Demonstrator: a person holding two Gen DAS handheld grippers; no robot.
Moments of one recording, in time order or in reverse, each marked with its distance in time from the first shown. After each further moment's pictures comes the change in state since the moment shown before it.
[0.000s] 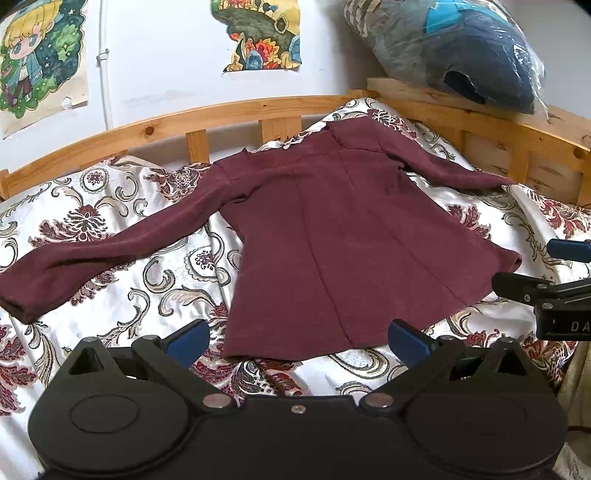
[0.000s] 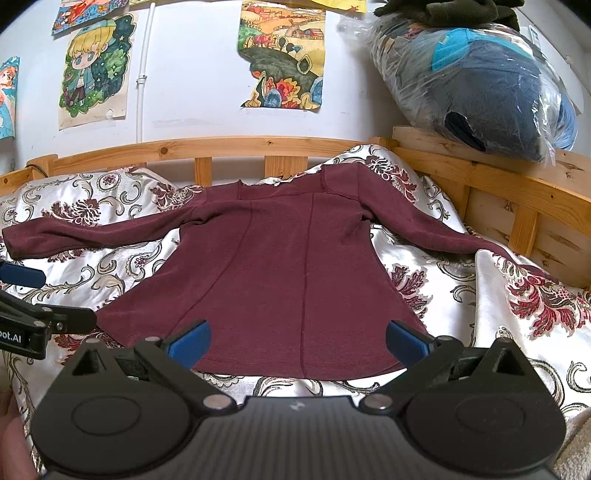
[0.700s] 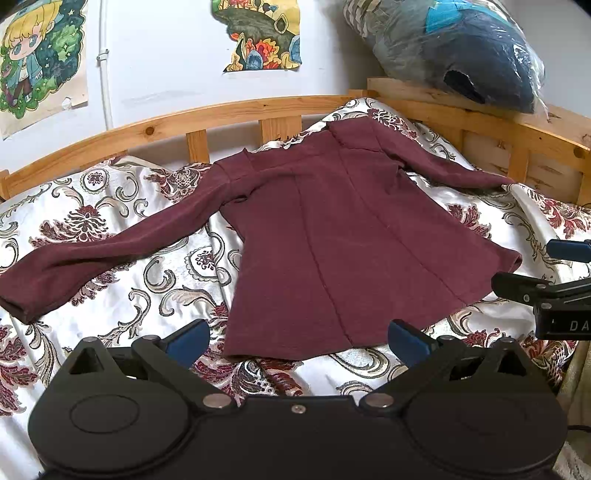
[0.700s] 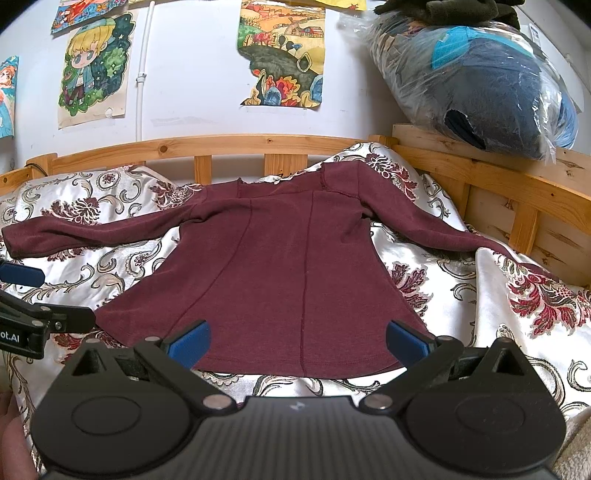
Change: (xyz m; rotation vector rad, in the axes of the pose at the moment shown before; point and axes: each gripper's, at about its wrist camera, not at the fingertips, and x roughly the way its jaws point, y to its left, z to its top) left arm 0.000 0.000 0.000 0.001 0.001 0.000; right arm 0.001 -0.001 -0.001 0.003 0.006 0.001
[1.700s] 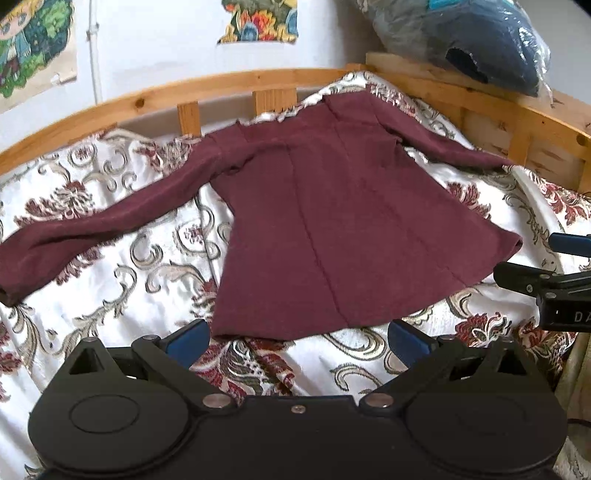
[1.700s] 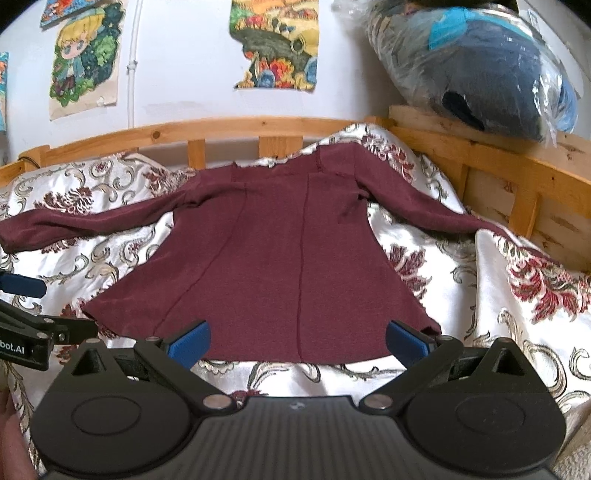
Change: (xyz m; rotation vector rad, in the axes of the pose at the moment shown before) left arm 0.019 0.002 -0.004 -0.015 0.102 -0.029; right arm 0.010 -0.004 -0.001 0.021 0.078 -0.006
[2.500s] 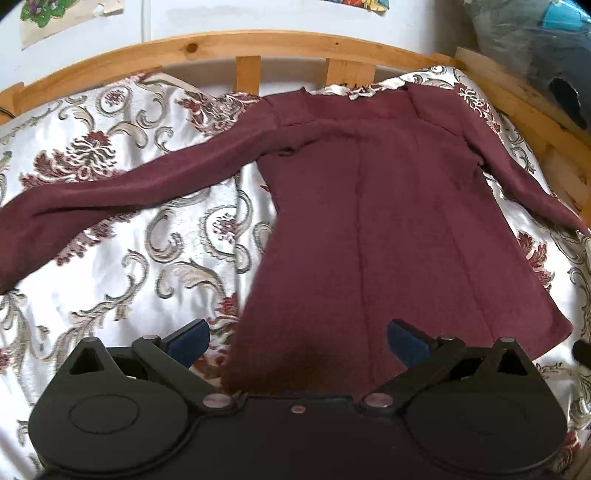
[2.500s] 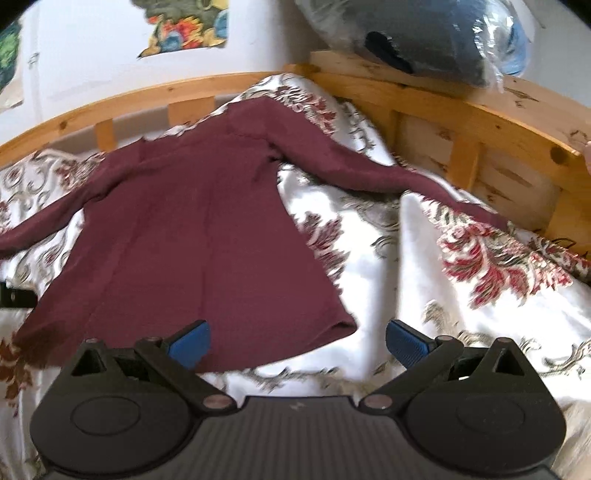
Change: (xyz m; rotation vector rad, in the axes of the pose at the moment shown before) left arm 0.062 0.024 0.069 -0.239 0.146 0.100; right arm 0.031 -0.061 0.037 0.141 0.178 -0.193
